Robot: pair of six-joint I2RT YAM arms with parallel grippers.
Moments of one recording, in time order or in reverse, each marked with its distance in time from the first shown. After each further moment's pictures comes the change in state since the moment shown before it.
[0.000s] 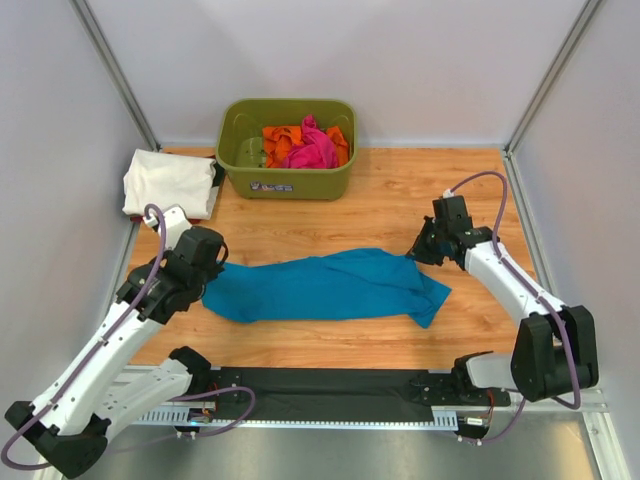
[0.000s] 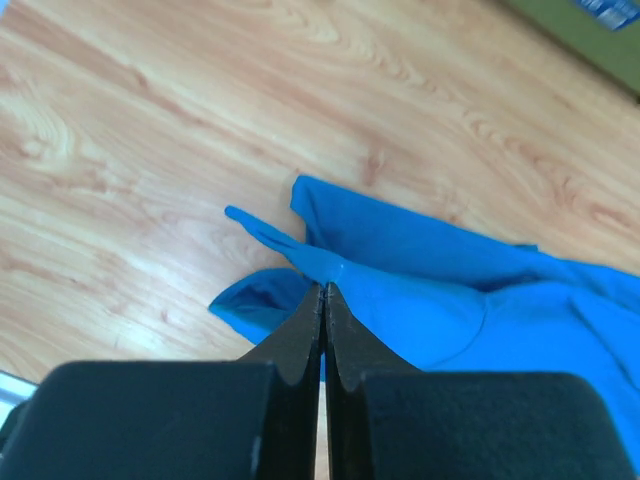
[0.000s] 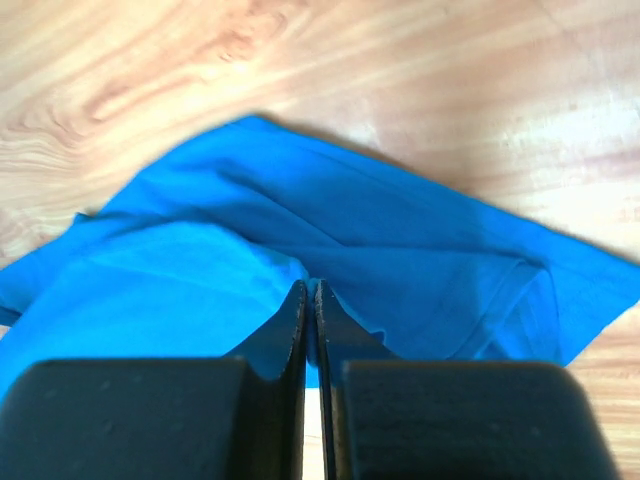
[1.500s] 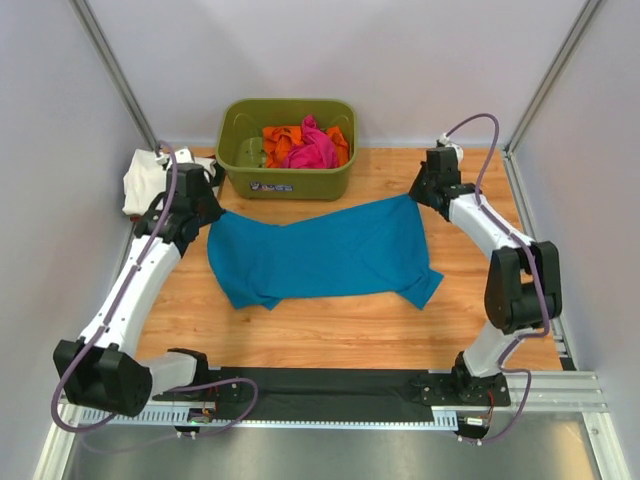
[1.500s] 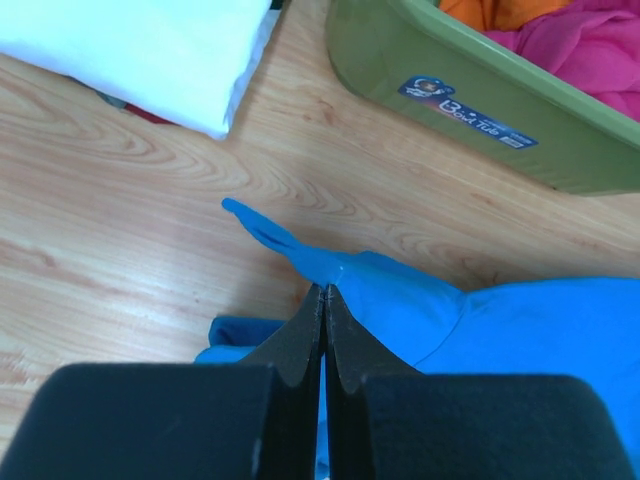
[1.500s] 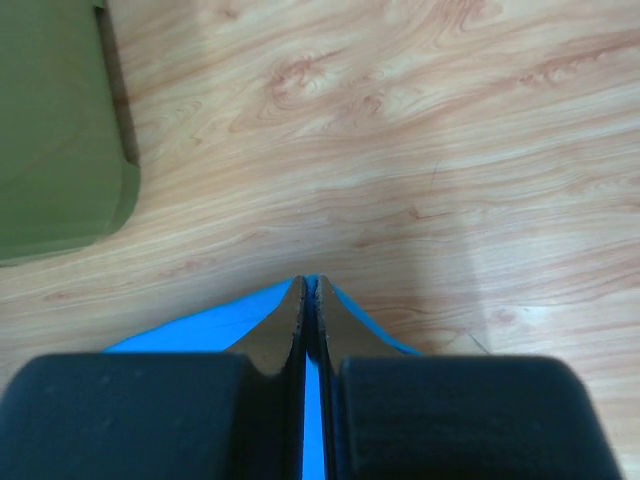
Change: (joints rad) left arm 0.388 0.397 0.188 0.439 0.384 0.383; right arm -0.049 0.428 0.414 0.278 0.195 -0.148
